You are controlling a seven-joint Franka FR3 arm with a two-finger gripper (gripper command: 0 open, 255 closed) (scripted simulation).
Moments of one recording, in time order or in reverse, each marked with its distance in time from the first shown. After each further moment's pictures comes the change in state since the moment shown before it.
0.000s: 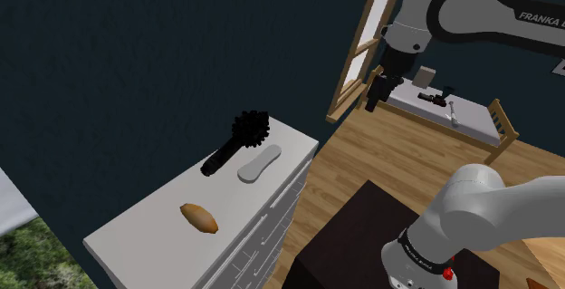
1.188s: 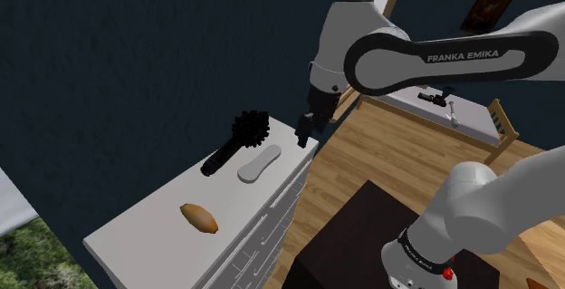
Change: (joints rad) arm 0.125 0.331 0.230 -0.020 0.152 0.345 0.219
